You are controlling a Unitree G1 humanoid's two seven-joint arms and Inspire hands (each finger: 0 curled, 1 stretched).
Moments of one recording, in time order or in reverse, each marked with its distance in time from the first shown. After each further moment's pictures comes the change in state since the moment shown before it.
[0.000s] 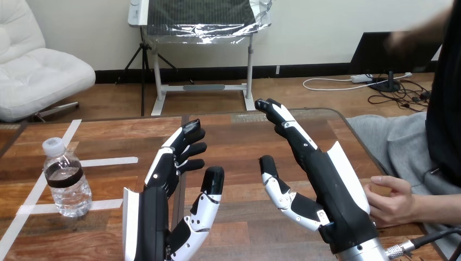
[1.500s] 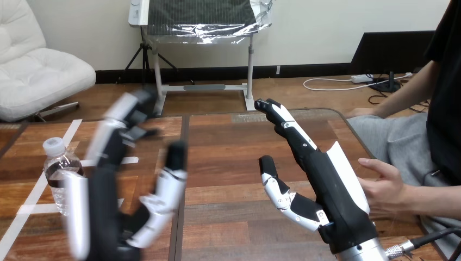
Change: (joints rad) left arm 0.010 0.001 0.179 -0.213 0.090 0.012 0.065; right arm 0.000 0.001 0.001 0.000 -0.002 0.001 0.000
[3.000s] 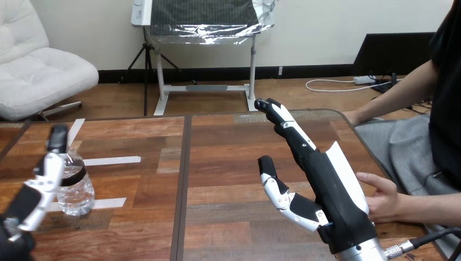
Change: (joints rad) left arm -0.048 0.010 0.387 -0.017 0.094 0.245 0.168; right arm 0.000 0.002 0.001 0.000 -0.005 0.000 0.000
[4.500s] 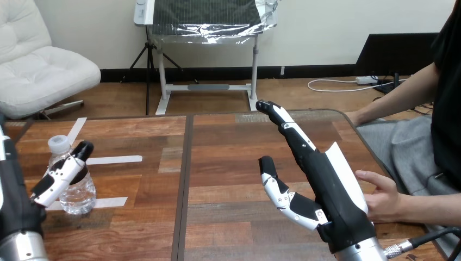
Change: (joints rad) left arm -0.292 0.151 0.074 0.402 -0.217 0.354 -0.458; right arm -0.003 0.002 0.000 0.000 -0.001 0.033 0.000
